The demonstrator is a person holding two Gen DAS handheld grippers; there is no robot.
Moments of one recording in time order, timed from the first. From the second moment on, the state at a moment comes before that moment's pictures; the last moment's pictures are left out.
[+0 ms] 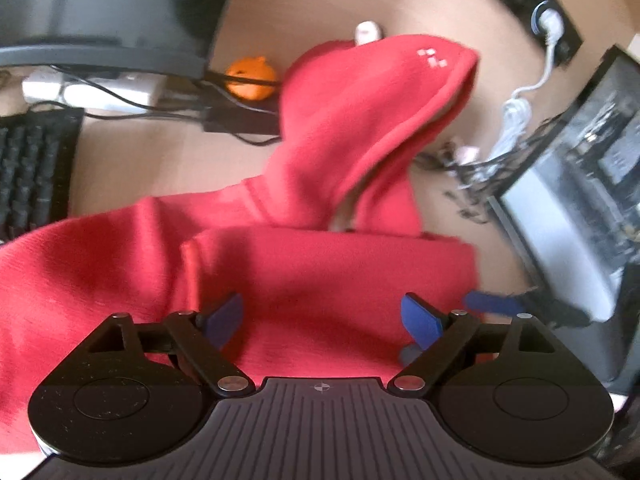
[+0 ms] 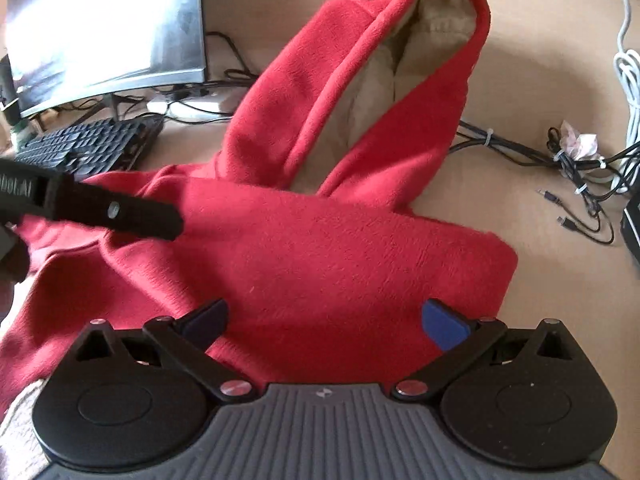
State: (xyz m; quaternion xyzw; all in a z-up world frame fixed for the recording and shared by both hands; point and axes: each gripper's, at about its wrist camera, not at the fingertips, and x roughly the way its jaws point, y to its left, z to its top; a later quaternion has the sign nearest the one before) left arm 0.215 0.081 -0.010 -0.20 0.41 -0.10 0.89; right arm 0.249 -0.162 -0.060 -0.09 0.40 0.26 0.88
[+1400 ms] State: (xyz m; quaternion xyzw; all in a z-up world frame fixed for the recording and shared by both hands) left arm 0.127 0.126 0.003 -0.17 0.40 0.05 0.90; right arm 0.210 -0.197 -0.029 -0.12 0.35 0.23 0.90
